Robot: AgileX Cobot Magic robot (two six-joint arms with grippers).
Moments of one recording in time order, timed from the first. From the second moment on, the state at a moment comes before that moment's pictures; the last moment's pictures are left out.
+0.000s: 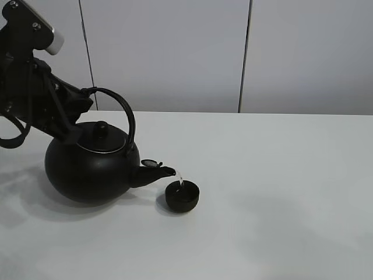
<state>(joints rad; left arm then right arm) -0.34 1.64 -0.64 0.34 -0.51 0.25 -0.15 0.02 -0.47 -0.04 1.08 0.01</state>
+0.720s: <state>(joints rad) -0.34 1.64 -0.64 0.34 -0.53 -0.08 -0.15 0.02 -0.47 -0.04 1.08 0.01</state>
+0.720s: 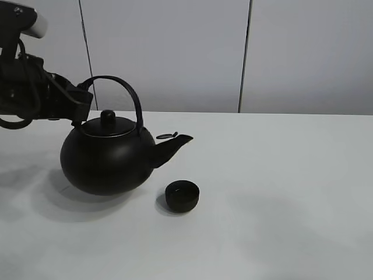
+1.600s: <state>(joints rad) -0.11 1.63 -0.40 0.34 -0.93 -0.16 -0.15 0.02 -0.47 -0.04 1.08 0.01</state>
